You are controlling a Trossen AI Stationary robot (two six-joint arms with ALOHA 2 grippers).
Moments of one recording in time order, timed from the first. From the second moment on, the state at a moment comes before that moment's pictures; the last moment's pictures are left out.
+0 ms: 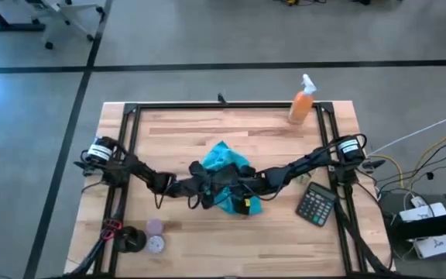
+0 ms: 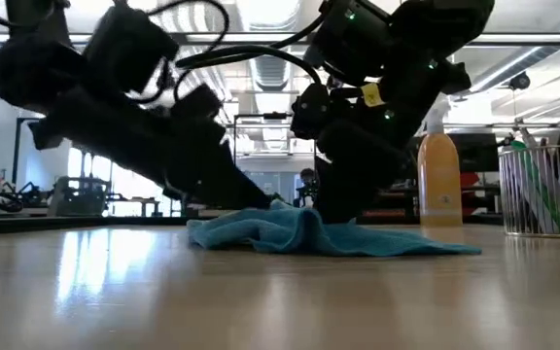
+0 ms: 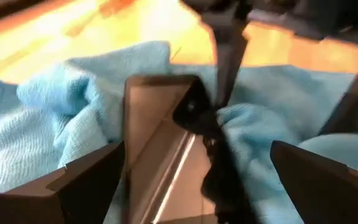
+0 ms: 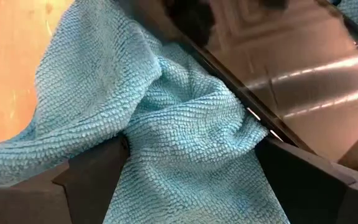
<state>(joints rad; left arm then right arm) -0.27 1.82 0.57 0.73 -0.61 -0.33 0.17 1.94 1.04 -0.12 0.16 0.34</state>
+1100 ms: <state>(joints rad) -0.26 1.97 0.64 0.77 -0.65 -0.35 0.17 1.94 1.04 -0.12 0.16 0.34</state>
